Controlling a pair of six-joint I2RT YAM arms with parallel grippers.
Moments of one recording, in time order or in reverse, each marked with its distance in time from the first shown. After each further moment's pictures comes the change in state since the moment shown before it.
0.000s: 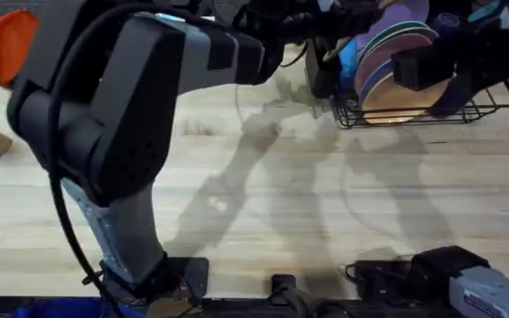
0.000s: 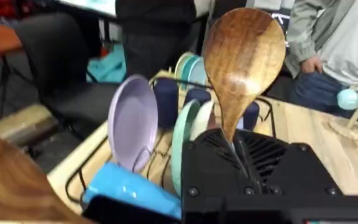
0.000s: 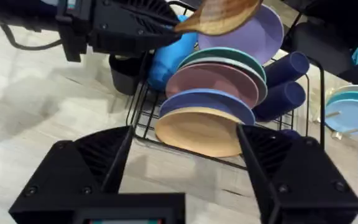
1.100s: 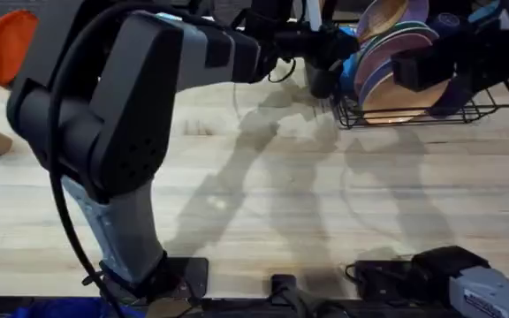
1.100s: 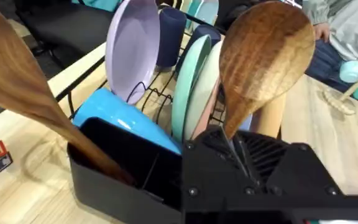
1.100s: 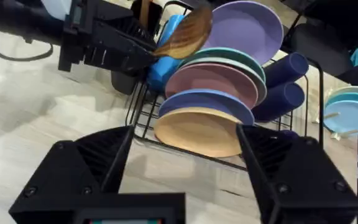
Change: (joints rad) left arm 0.021 0.007 0.000 -0.309 0.018 0.009; right arm 0.000 0.000 0.000 0.000 0.000 -0.011
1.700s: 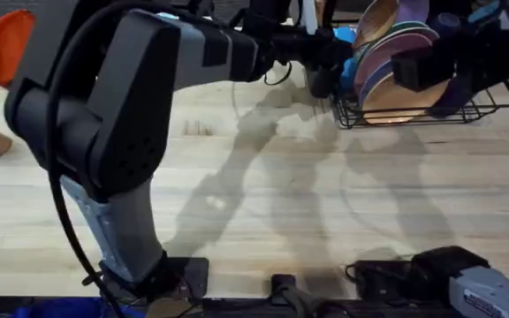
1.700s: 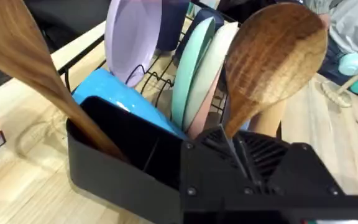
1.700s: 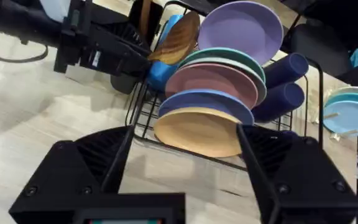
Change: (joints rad) left arm 0.011 0.000 0.000 -0.074 0.016 0.004; right arm 0.000 0.000 0.000 0.000 0.000 -0.003
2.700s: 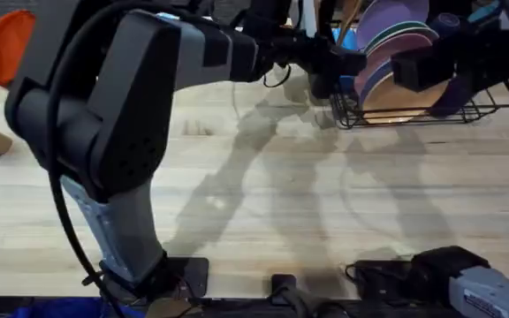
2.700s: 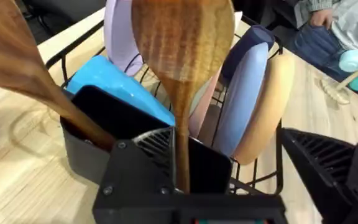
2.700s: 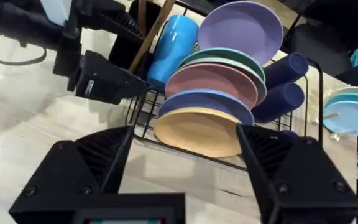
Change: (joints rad) left arm 0.000 0.000 0.000 -0.038 -0.002 0.002; right arm 0.000 0.000 0.000 0.000 0.000 0.000
